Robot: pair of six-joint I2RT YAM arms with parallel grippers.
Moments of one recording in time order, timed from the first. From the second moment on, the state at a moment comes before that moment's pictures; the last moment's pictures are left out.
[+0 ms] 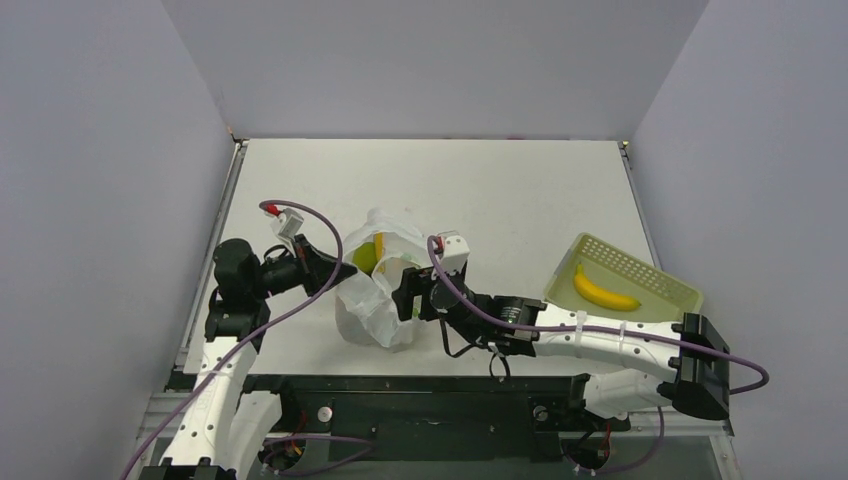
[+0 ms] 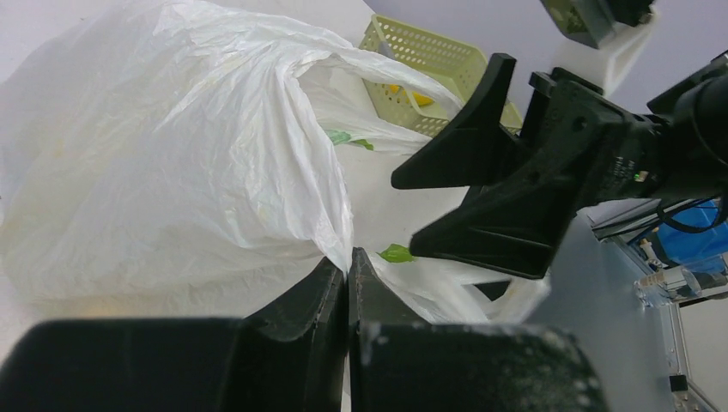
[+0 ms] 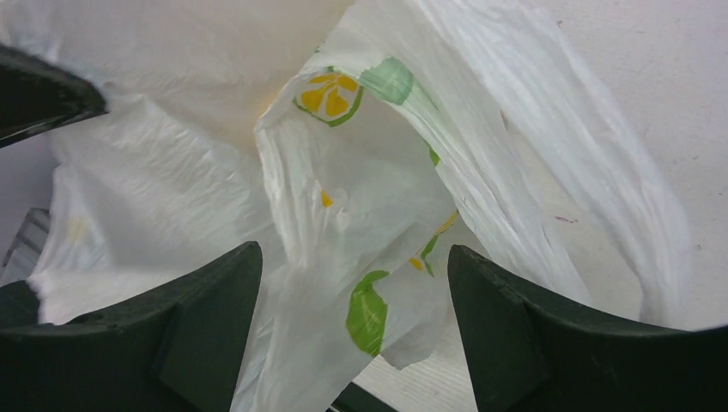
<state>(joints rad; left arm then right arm) -0.01 0.75 0.56 0.03 1.05 -0.43 1.24 1.26 0.92 -0.17 0.53 0.69</state>
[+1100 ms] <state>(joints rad) -0.04 0.59 0.56 -0.12 0.91 -0.31 0.86 1.08 0.58 -0.05 0.55 0.56</state>
